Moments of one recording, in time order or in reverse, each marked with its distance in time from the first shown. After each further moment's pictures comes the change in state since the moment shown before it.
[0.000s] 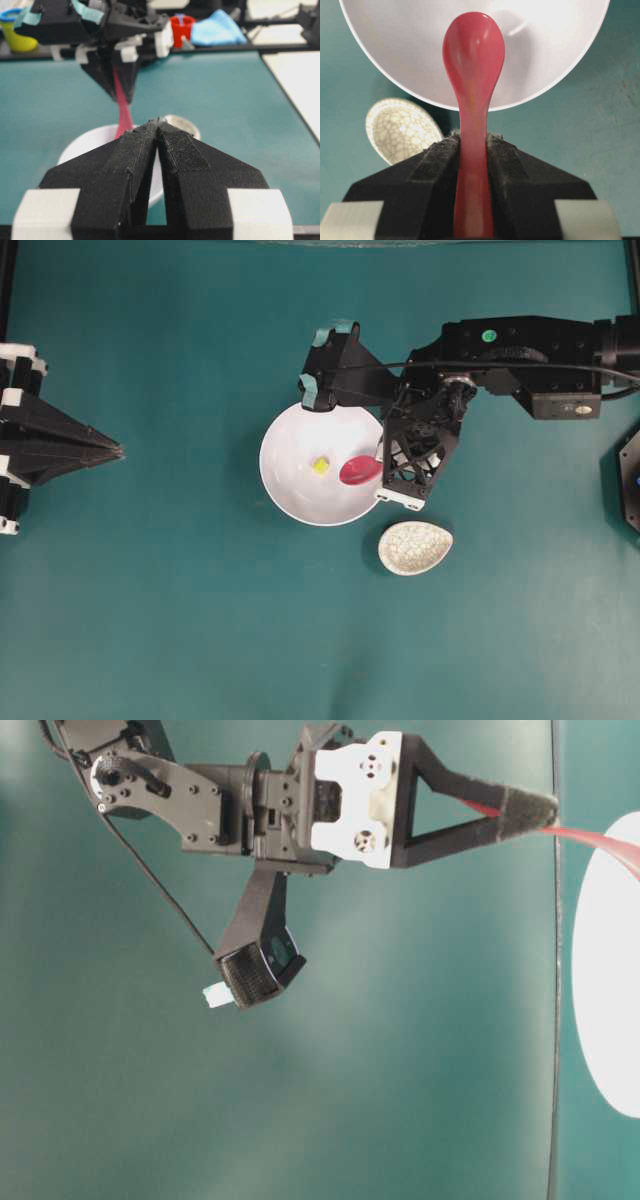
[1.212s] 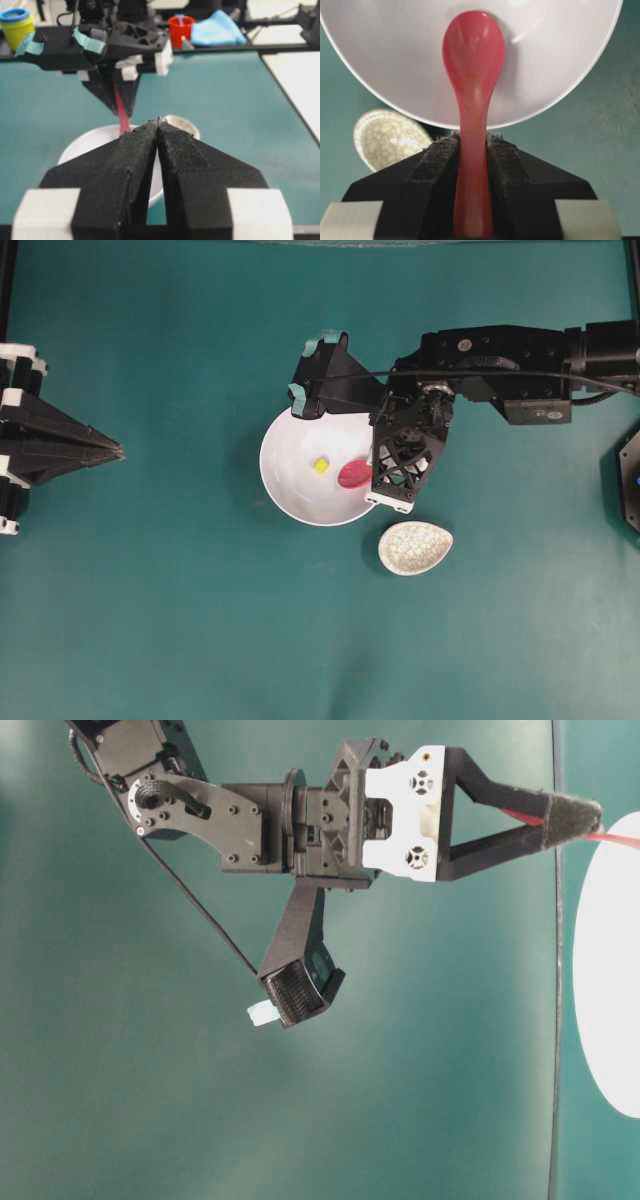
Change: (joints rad) left arm 0.000 -0.002 0.000 0.002 0.000 0.000; right arm 0.000 0.061 -0.006 0.000 -0.018 -0.002
